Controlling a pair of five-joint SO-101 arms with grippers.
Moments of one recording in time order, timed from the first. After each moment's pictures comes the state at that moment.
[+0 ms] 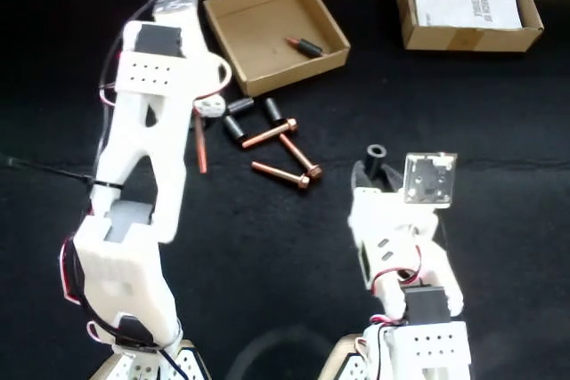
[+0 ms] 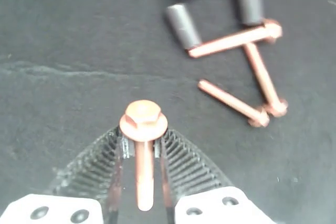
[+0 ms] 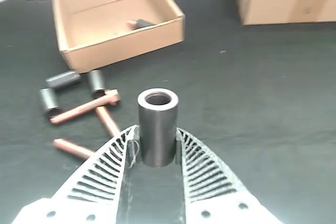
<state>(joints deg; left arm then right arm) 3.6 21.4 -35.9 99.1 21.8 -13.2 -82.3 80.5 32.7 -6.6</state>
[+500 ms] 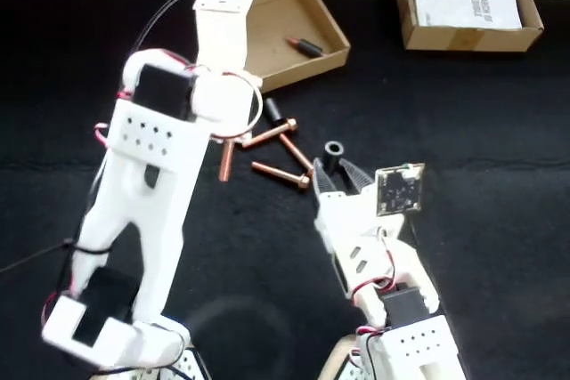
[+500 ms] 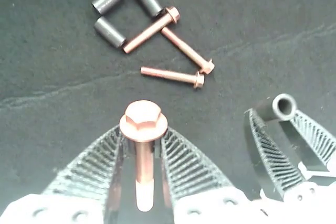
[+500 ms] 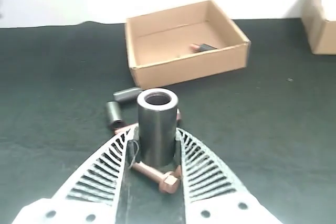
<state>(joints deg) 14.9 -5.7 -20.7 95.2 15.3 -24.7 -82.3 87.3 17.7 -9.7</state>
